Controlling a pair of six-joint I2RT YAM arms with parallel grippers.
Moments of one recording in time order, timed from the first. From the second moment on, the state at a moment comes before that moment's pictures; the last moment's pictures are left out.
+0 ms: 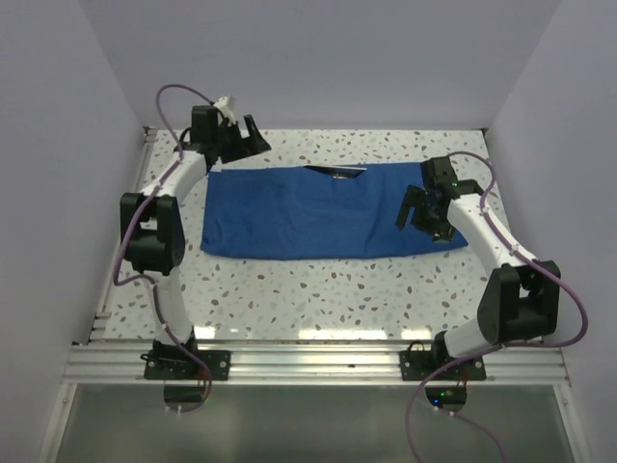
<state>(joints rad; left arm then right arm) -0.09 1.97 1.60 -0.21 0.32 -0.42 0.14 1.49 1.18 -0.86 0.15 0.49</state>
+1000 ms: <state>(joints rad) -0.15 2.45 1.94 0.00 0.85 -0.27 0.14 1.48 1.19 -0.92 0.15 0.47</state>
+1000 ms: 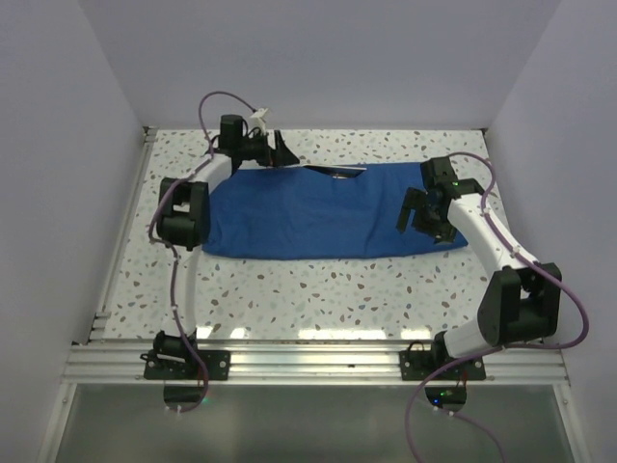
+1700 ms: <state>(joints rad) -0.17 2.44 1.84 0.00 0.84 -0.23 0.14 1.48 1.14 -0.92 0.17 0.47</state>
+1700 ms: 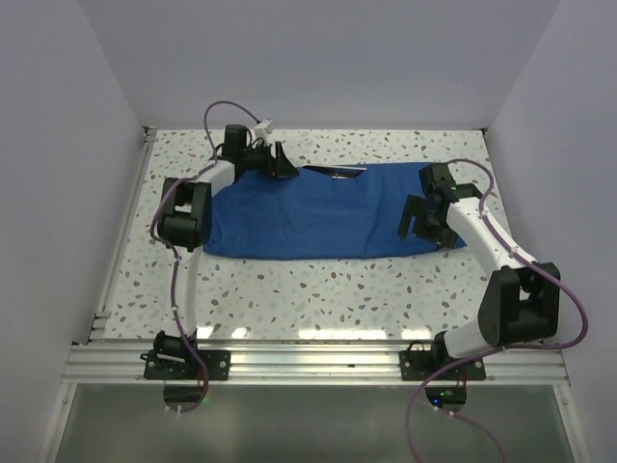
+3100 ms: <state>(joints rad) -0.40 1.65 1.15 -0.10 0.58 -0.16 0.15 1.48 1.14 -0.87 0.14 0.48</state>
